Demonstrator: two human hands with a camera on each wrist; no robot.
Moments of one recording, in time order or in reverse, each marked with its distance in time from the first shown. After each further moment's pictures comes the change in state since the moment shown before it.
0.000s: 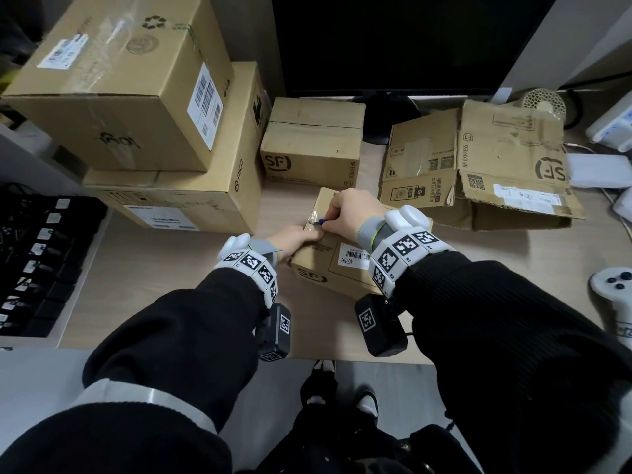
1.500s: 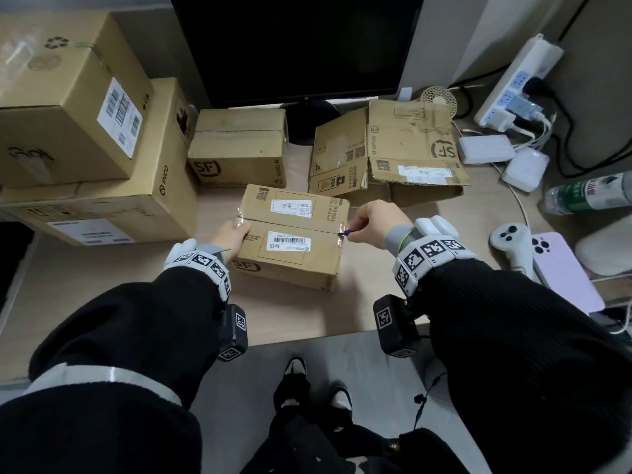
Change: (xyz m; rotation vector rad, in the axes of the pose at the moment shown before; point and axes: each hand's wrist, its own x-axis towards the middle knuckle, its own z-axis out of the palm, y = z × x) left_hand -0.018 0.006 0.033 0.189 0.306 0.103; right_hand -0.099 0.135 -0.029 0.127 0.102 0.204
